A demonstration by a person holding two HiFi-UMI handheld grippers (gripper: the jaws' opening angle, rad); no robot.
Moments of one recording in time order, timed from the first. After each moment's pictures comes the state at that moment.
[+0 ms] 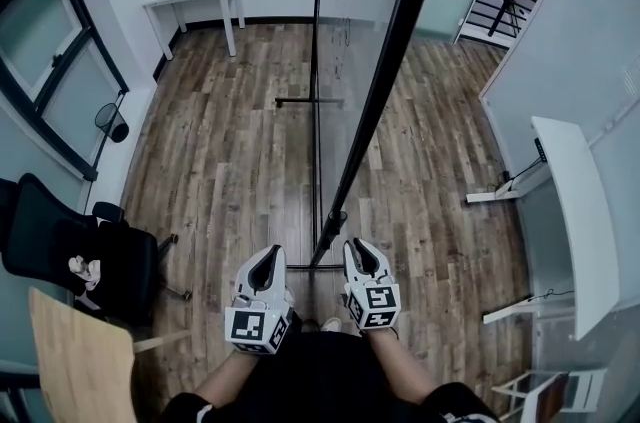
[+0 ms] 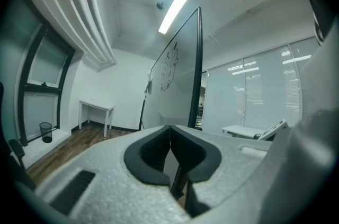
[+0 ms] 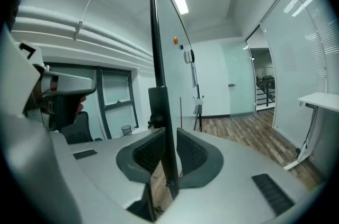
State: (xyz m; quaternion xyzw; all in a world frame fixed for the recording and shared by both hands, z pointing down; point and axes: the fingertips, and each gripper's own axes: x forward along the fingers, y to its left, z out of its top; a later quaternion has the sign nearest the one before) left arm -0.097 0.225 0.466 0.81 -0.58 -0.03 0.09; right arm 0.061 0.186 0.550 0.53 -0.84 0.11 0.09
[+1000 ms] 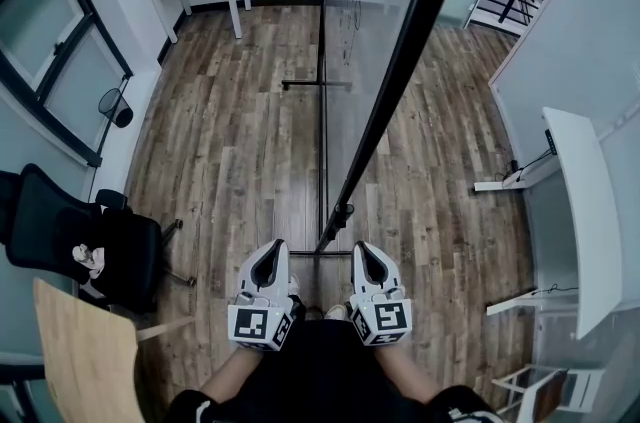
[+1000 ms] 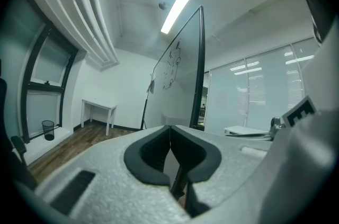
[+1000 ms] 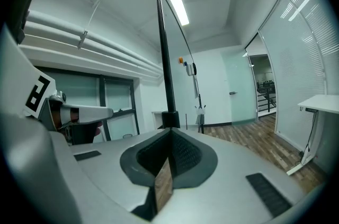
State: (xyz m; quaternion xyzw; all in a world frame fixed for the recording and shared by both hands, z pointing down) left arm -0.098 0.227 0.477 0.80 -0.59 -0.04 0.09; right arm 0.055 0.216 0.504 0.53 -0.84 0.09 0.04
